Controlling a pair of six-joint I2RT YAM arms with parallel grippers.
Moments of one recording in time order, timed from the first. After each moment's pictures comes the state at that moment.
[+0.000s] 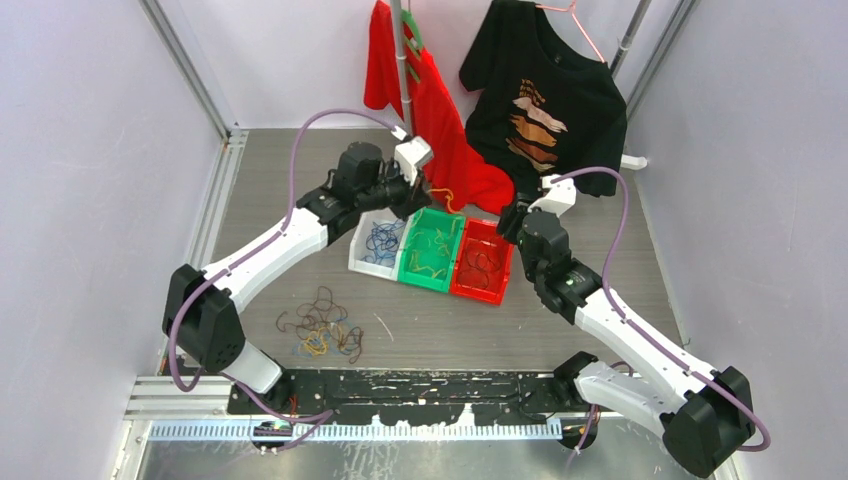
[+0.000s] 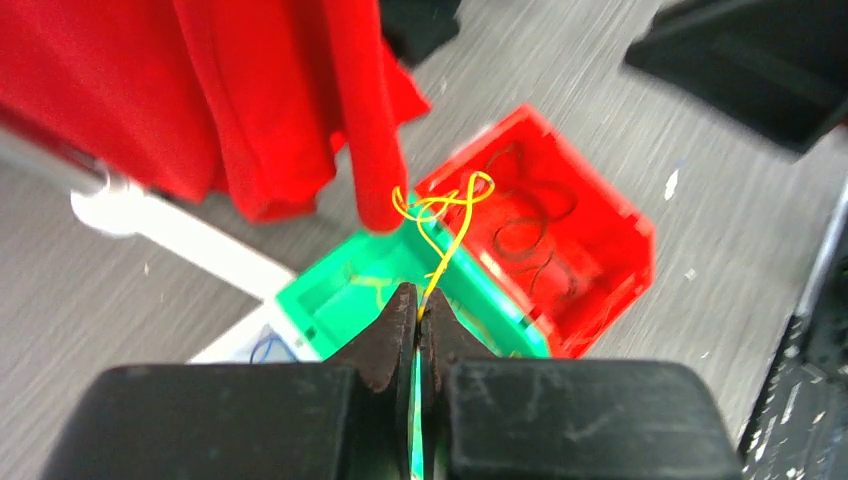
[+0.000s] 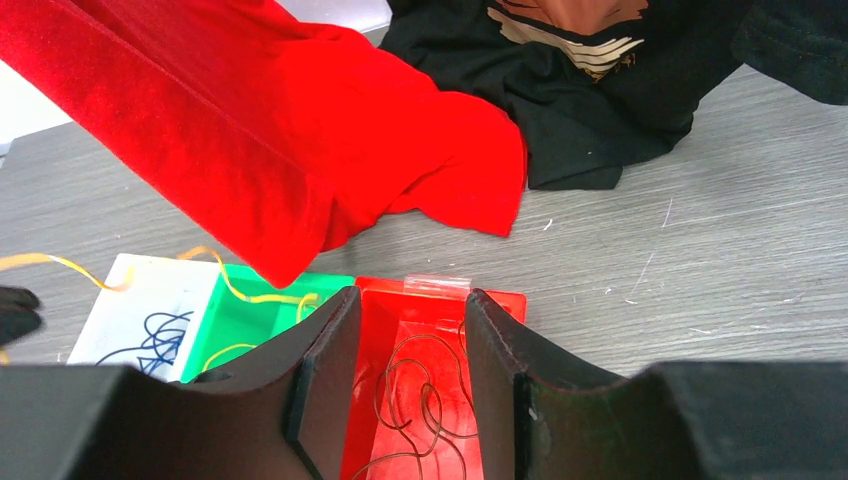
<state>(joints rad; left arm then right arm) -0.62 1.54 1.33 -0.15 0.38 0.04 0.56 0.95 0.69 0.00 0.55 0.45</state>
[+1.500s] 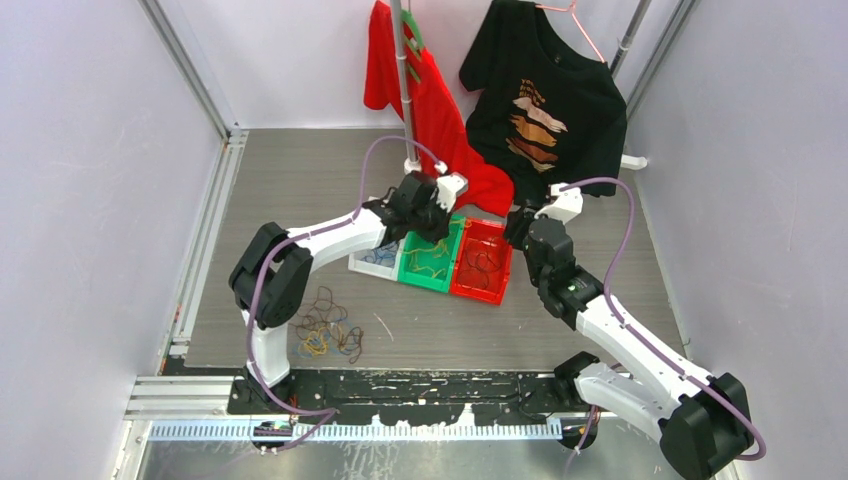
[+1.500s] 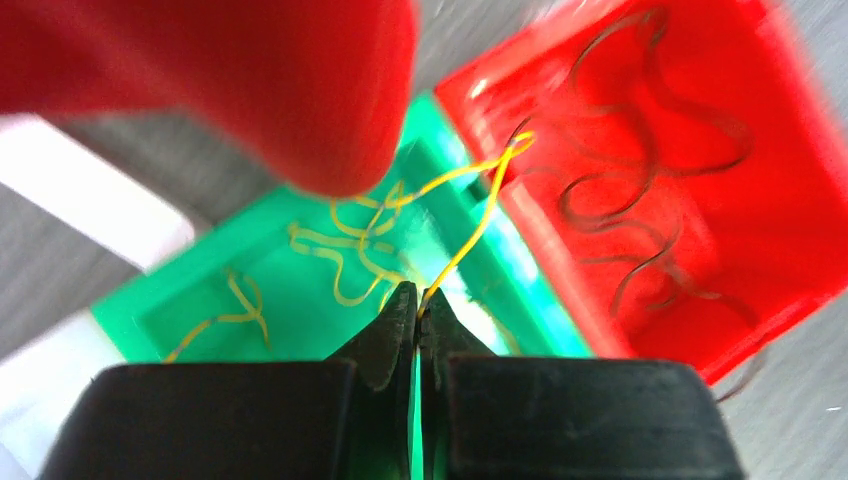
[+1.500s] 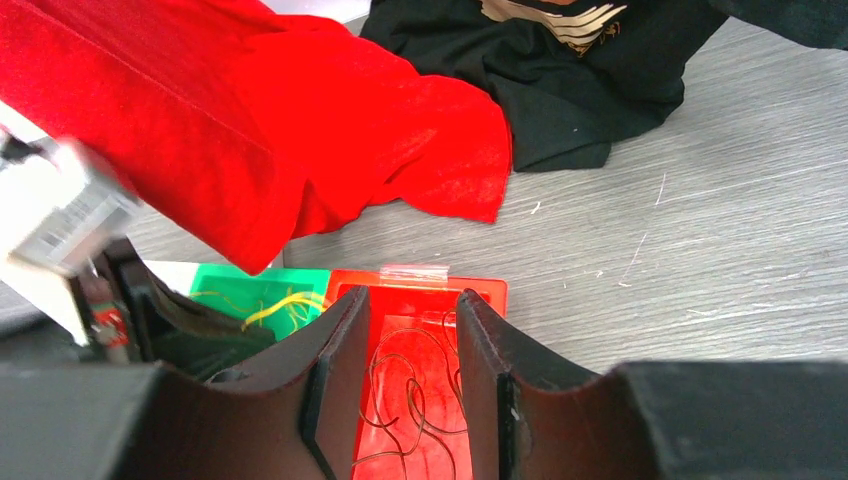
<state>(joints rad) -0.74 1.91 1.41 -0.15 0.18 -0.04 0.50 0.92 0.60 0.06 0.51 0.48</state>
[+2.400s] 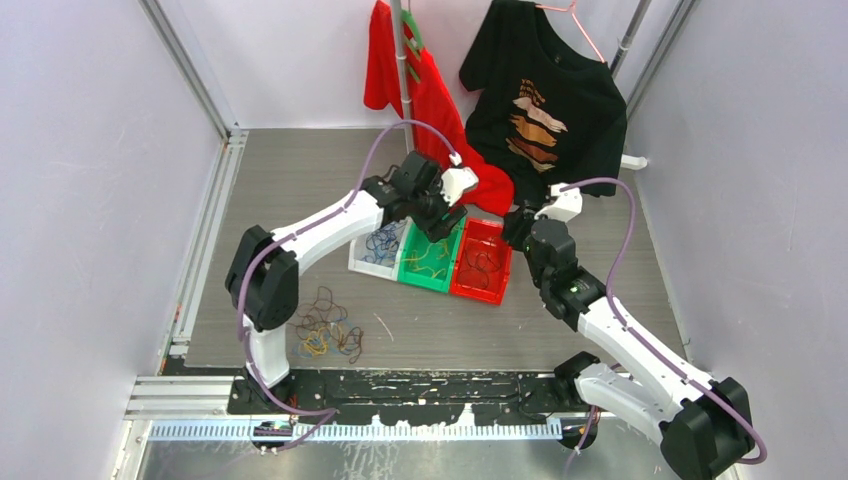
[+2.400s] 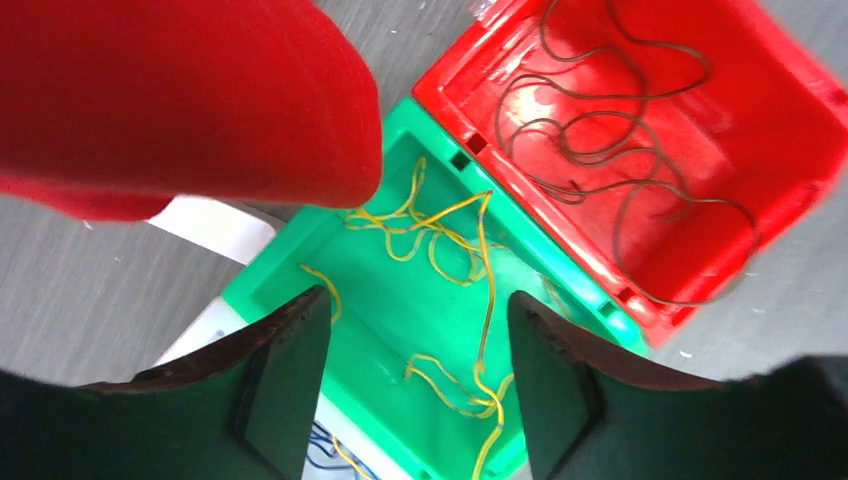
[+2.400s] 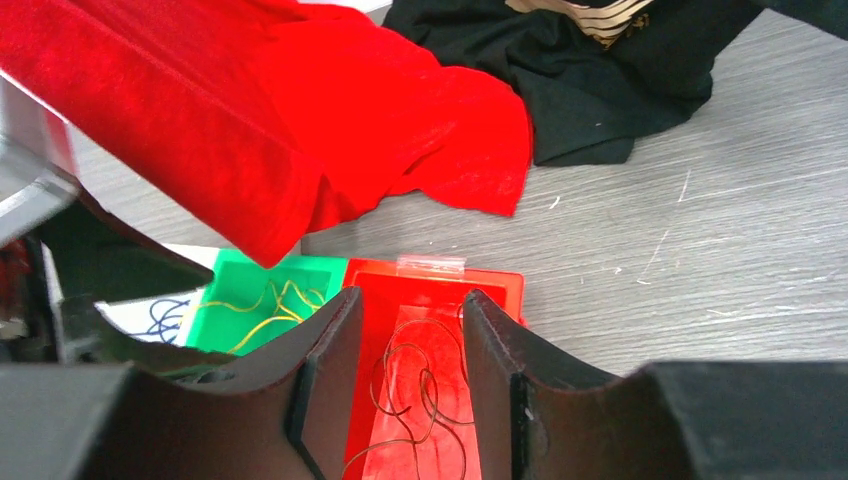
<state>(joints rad) -0.74 1.90 1.56 -0.44 0.15 0.27 0.50 0.90 0.60 0.05 0.48 0.49</state>
